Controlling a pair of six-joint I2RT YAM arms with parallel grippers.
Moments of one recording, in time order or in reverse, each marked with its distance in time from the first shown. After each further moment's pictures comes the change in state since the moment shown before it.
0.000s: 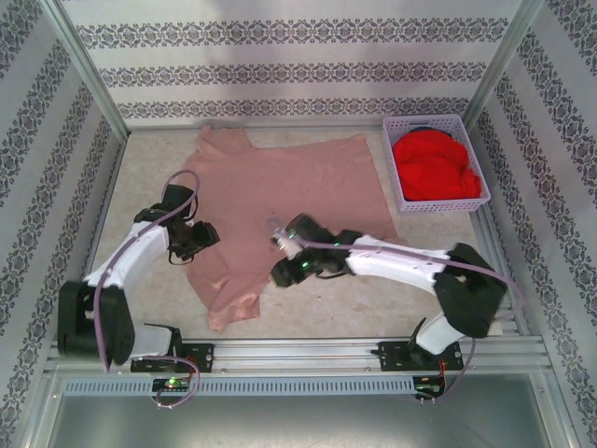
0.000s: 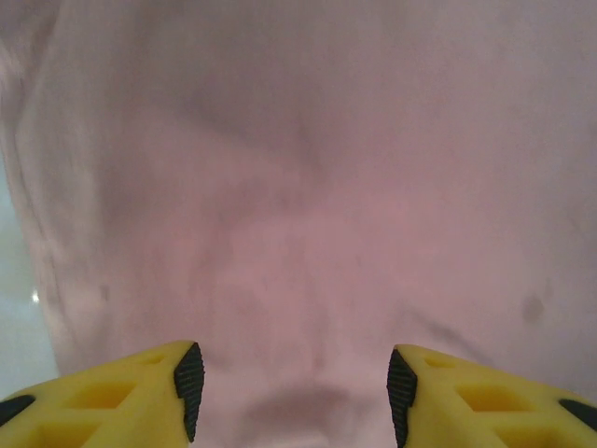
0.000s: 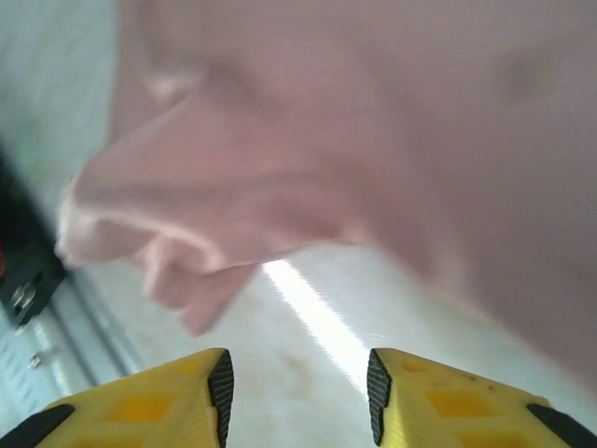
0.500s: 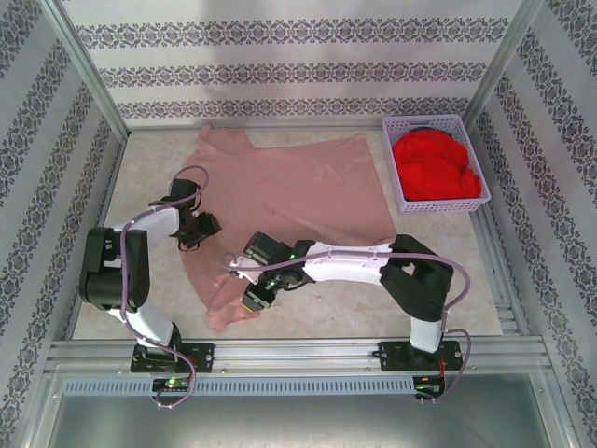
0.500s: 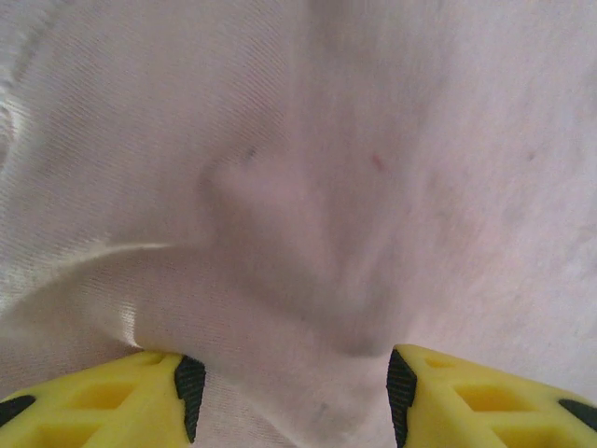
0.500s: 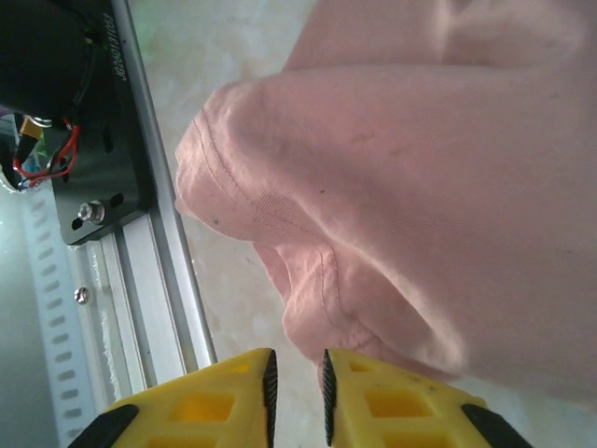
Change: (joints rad) left arm 0.059 0.297 0.047 0.273 -0.005 0.030; right arm 0.135 0.275 0.219 -0.021 -0.139 -0.257
